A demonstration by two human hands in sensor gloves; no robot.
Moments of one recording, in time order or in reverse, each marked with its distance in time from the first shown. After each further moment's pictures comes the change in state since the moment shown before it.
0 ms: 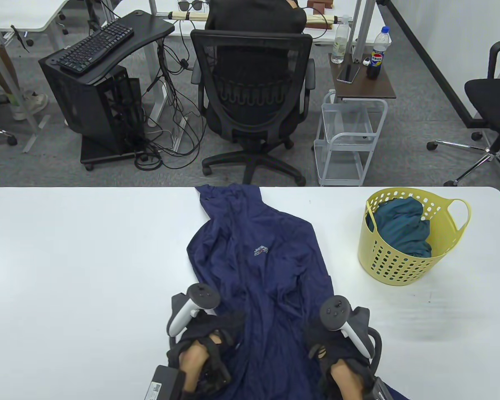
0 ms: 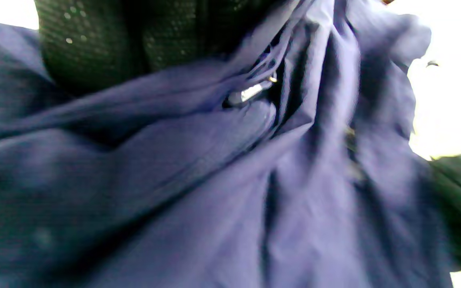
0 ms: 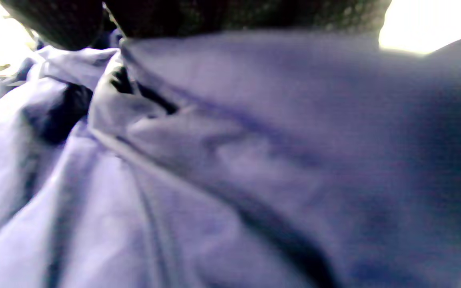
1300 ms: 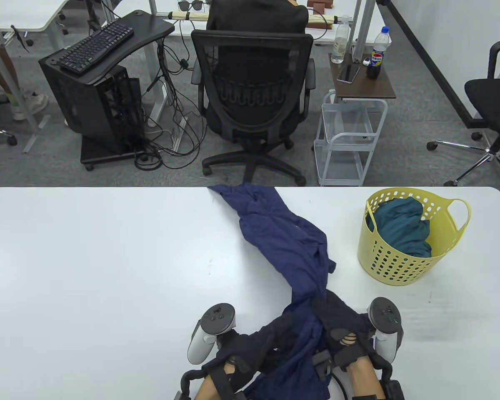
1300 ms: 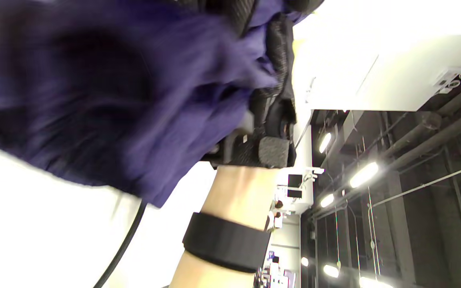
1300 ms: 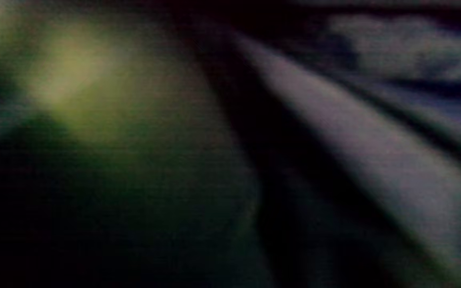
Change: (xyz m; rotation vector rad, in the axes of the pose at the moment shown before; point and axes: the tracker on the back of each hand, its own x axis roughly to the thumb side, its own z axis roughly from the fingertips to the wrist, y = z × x) left_hand 0.033 -0.054 0.035 -0.273 -0.612 0.334; right_hand -0.050 -0.029 -0.014 -0.145 -0.287 -1.101
